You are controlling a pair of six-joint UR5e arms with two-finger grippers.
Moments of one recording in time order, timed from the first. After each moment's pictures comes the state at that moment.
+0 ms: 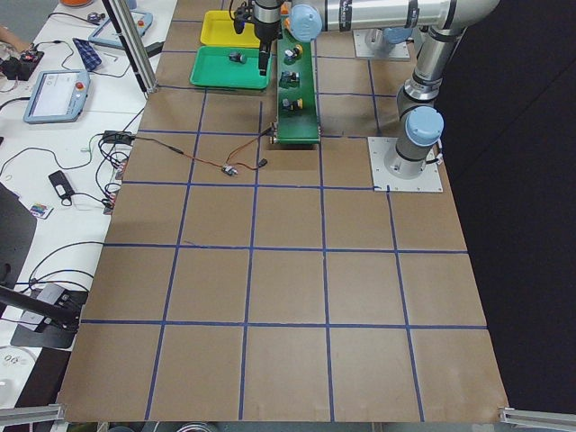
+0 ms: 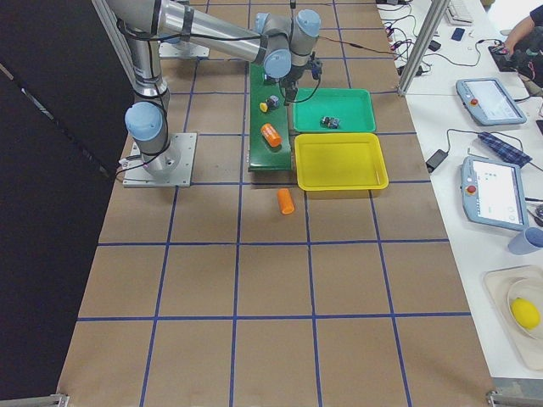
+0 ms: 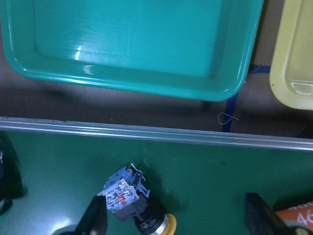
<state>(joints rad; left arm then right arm) -1.61 -1.62 -1.64 -1.35 1.53 0.03 1.64 -1.38 1.81 -1.84 -1.49 -0.05</state>
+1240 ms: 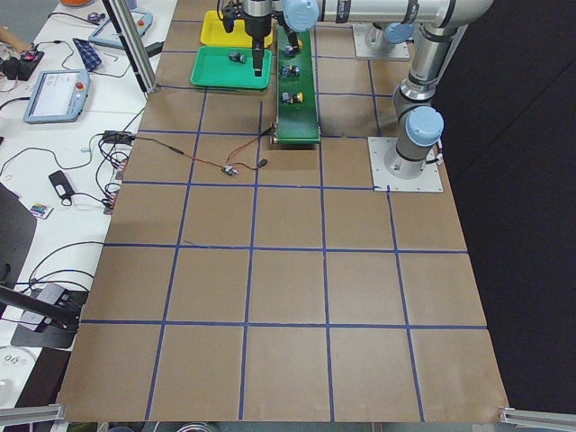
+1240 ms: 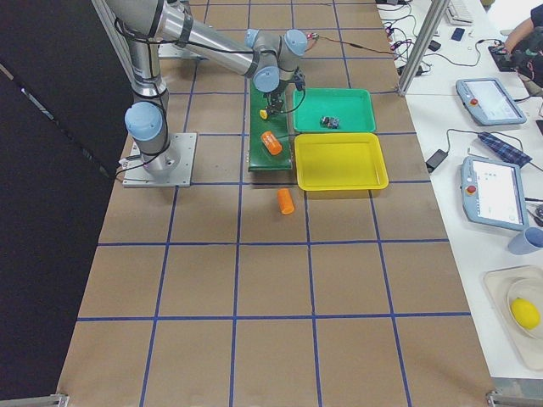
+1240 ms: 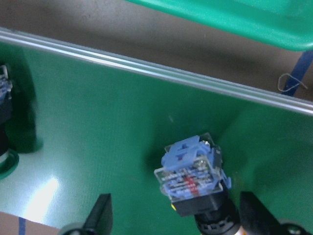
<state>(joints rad) -1.56 -1.63 -1.51 -1.51 1.59 0.01 1.66 -1.38 1.95 -1.87 -1.47 -0.19</state>
